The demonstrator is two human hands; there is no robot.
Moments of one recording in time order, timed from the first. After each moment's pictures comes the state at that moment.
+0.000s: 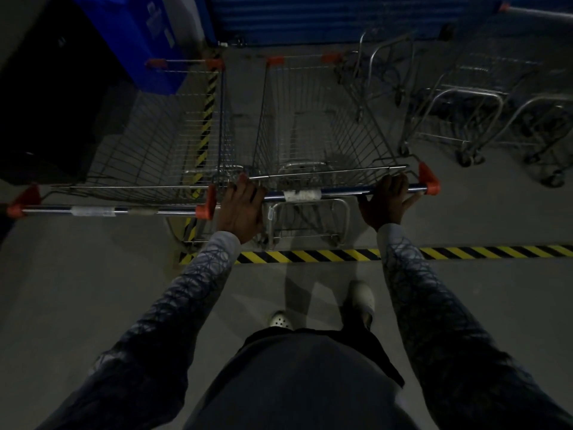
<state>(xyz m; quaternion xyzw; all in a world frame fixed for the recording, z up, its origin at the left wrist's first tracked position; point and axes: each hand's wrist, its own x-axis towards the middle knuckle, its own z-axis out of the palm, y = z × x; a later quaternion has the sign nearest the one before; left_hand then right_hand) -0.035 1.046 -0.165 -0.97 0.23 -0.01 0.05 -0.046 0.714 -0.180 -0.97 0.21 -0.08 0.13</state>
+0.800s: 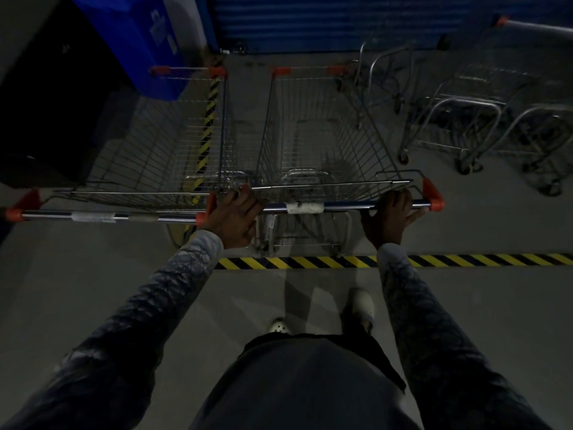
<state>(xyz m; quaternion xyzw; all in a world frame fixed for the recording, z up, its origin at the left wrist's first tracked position) -0.023 1.079 -0.153 -0.93 0.35 0.02 0.12 -0.056 0.709 -0.202 -0.96 0.20 -0.14 0.15</state>
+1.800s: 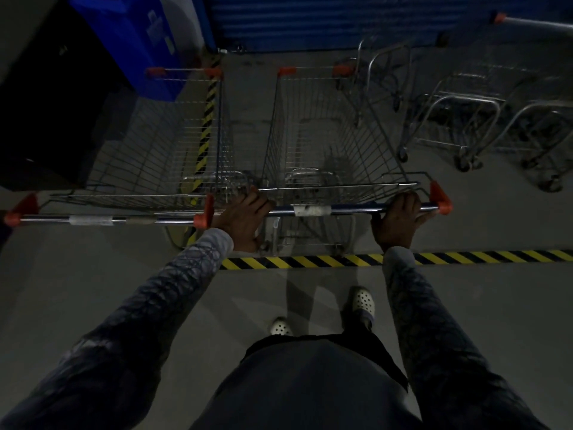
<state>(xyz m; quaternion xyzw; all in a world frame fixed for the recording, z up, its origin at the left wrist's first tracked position) -0.017 1.059 -0.149 -0.92 0.38 0.08 0.05 -0.067 0.691 -0.199 -0.96 0.21 -0.14 0.11</state>
